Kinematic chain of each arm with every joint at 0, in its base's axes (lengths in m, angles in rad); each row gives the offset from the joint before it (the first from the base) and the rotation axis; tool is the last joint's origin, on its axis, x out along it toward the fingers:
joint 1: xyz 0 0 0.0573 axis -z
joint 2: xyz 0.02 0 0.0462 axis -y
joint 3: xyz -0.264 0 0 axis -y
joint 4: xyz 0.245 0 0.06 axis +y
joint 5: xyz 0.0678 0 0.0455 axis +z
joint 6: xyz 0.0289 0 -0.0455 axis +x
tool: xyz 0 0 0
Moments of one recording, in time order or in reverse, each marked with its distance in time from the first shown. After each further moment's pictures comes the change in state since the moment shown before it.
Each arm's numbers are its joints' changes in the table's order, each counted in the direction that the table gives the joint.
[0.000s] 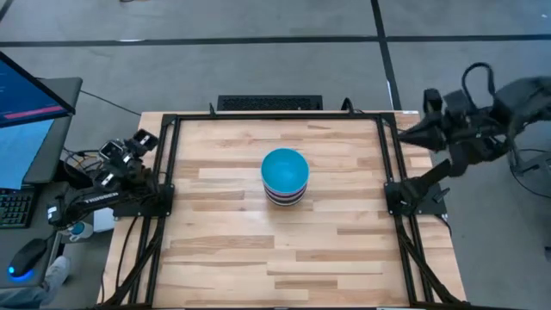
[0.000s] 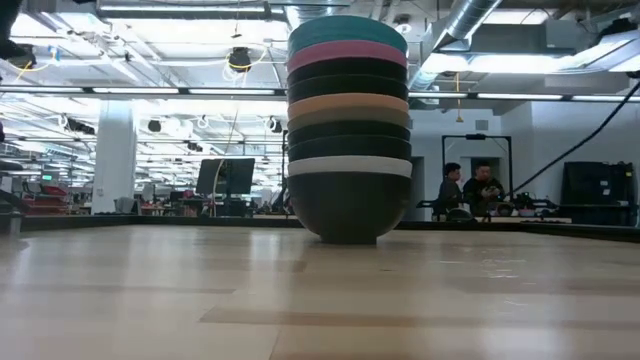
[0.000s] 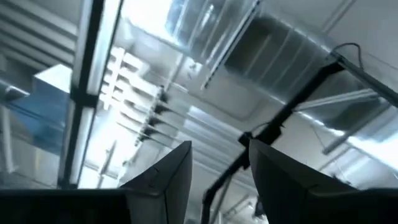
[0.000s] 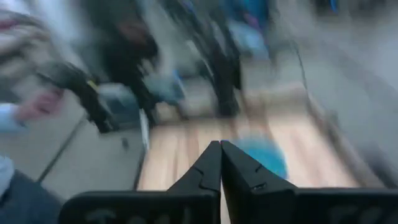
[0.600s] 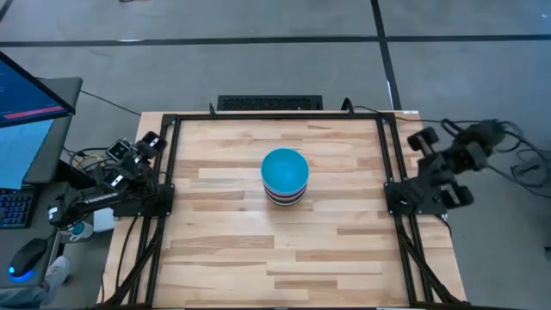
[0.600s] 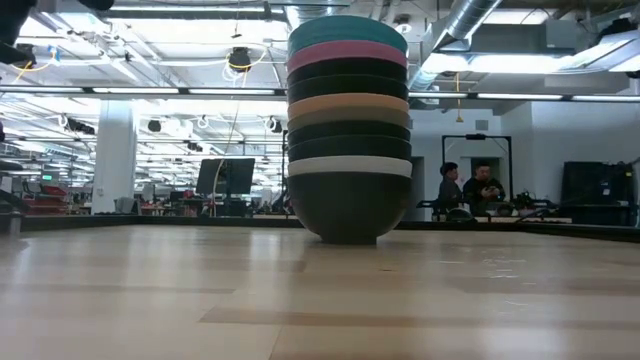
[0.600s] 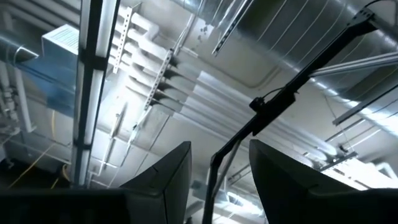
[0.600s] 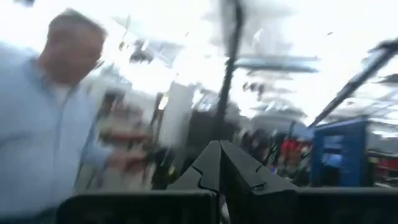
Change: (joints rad) left arm 0.000 0.021 0.002 0.147 -0.097 0.000; right arm -0.193 0.815 -1.379 -1.311 0.298 -0.622
